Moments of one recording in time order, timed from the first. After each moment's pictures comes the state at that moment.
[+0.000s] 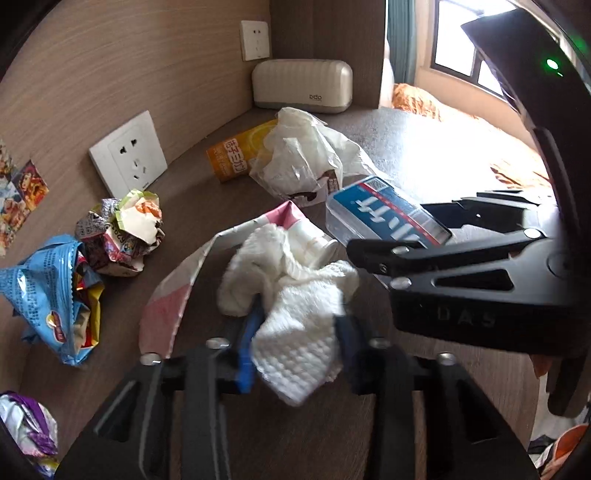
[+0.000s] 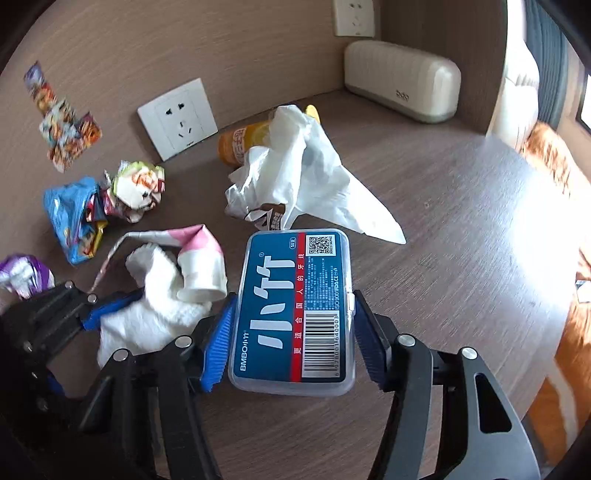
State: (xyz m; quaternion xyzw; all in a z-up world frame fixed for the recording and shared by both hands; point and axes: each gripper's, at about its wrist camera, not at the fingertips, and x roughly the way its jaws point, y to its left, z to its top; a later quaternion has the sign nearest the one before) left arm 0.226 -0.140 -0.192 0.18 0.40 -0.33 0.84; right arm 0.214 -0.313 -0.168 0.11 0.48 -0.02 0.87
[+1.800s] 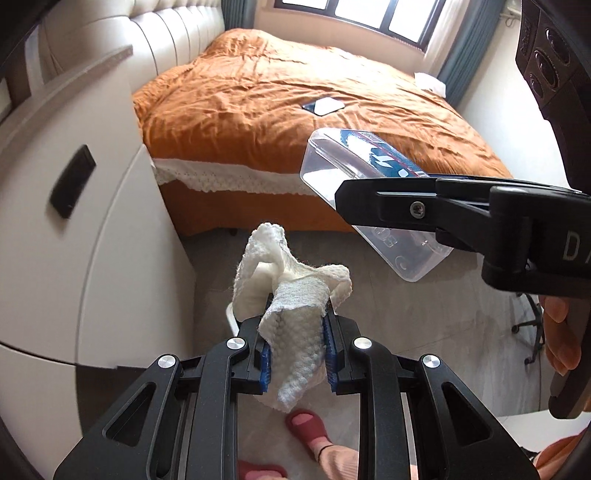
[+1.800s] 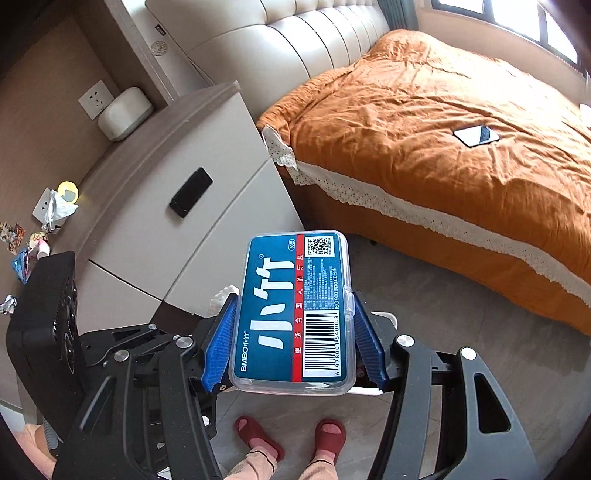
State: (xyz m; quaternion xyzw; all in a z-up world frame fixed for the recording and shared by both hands) left arm -0.026 -0.469 -0.309 0.23 0.45 -0.55 0.66; right arm -0.090 -0.624 -0.250 0.29 0.46 -0.17 0.82
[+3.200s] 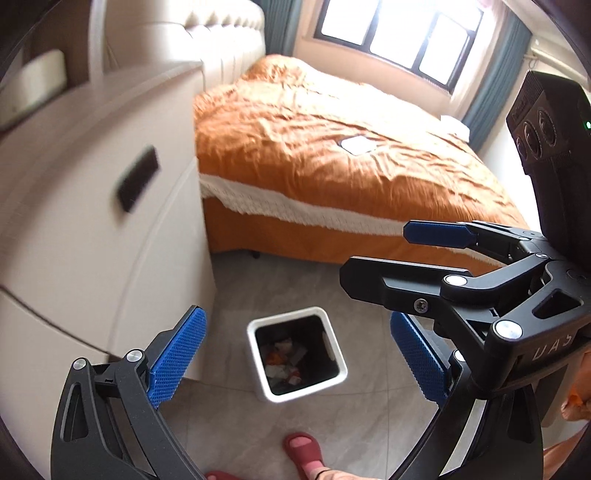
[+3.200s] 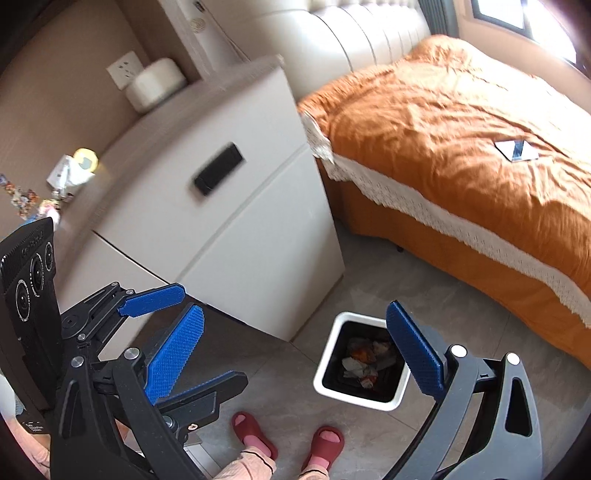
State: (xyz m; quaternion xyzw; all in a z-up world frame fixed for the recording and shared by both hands) left arm 0.006 -0.422 -0.269 0.16 0.42 -0.51 0.73; right arm -0.056 -0.592 -0.234 0.24 0.44 -0.10 0.86
